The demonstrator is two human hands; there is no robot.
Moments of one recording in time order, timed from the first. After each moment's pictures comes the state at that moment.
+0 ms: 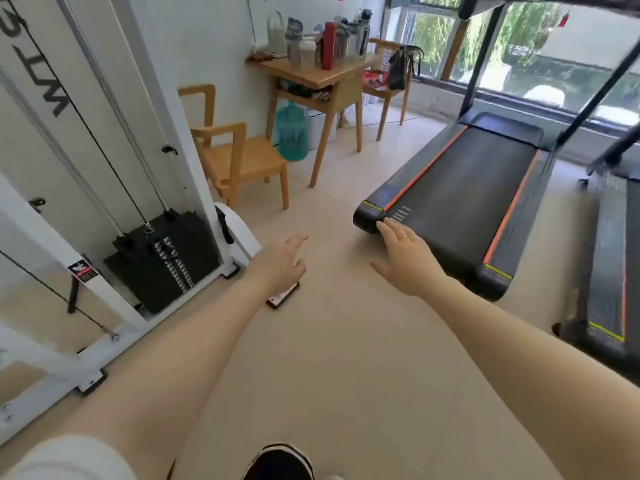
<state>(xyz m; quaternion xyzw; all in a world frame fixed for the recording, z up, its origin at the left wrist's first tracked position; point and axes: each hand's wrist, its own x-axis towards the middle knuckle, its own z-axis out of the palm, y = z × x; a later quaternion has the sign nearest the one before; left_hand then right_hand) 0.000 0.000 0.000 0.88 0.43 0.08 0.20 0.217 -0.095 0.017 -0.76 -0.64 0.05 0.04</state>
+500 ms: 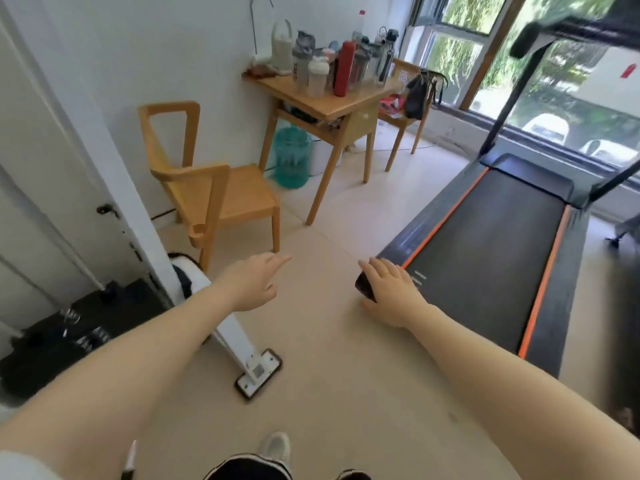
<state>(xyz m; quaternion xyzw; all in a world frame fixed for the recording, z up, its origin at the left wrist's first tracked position) 0.115 0.388 -0.014 0.90 0.40 -0.03 0.15 0.357 0.286 -0.018 -0.74 -0.66 0.10 -0.06</state>
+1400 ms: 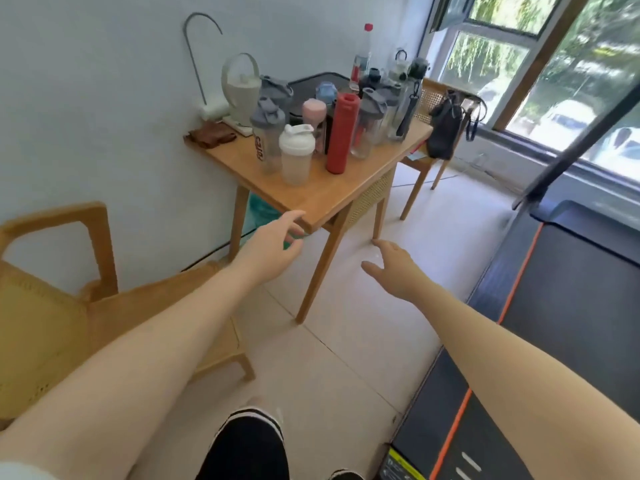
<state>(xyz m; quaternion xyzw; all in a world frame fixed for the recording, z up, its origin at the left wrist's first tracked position) 0.463 1.039 0.035 0.83 0.43 0.21 0.30 0.678 0.958 0.008 -0.78 -0.56 0.24 0.12</state>
